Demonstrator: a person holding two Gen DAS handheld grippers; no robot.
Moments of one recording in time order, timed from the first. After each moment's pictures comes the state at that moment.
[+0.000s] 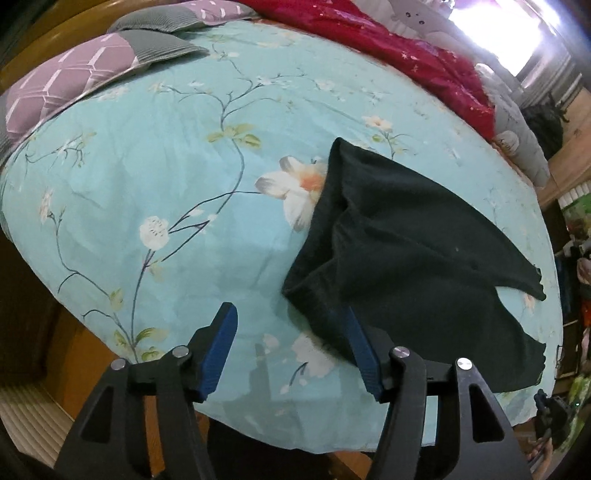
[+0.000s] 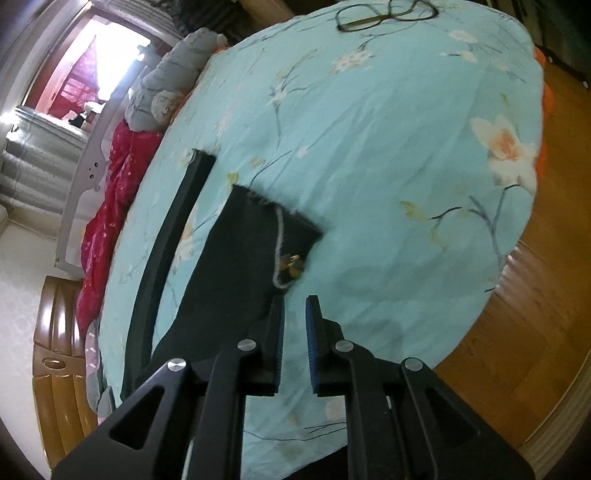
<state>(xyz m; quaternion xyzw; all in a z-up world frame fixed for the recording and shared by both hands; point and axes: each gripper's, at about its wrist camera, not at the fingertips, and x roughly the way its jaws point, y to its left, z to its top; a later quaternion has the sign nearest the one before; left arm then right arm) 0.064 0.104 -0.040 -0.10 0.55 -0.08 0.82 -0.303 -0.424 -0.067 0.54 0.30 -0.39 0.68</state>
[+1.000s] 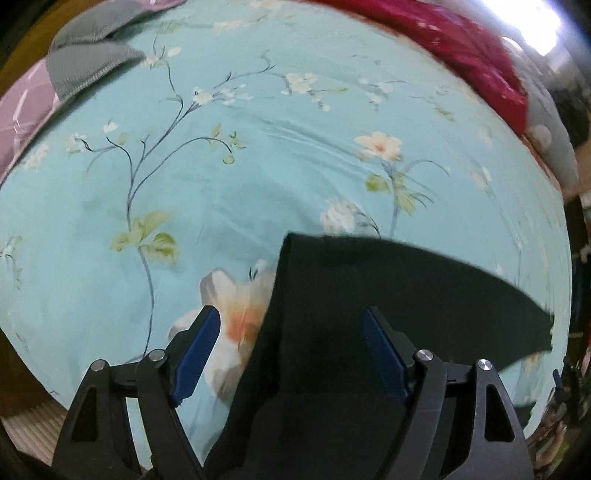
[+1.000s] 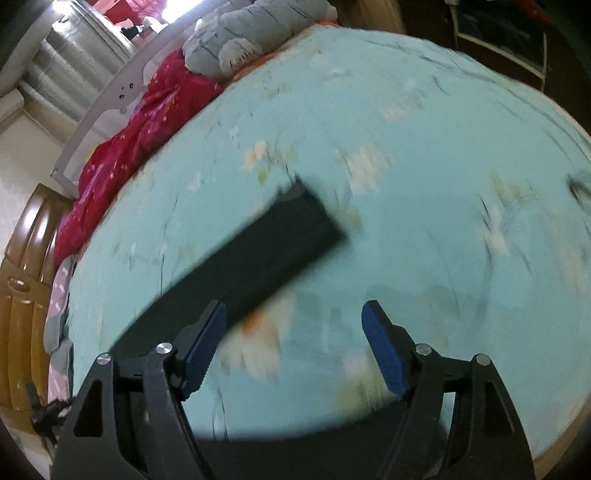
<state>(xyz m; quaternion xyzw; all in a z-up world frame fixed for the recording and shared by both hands) 0.250 0.028 -0.055 -0.08 0.63 -0.06 0.77 -0.102 -0.553 -0.045 0.40 0.40 -0.32 0.76</state>
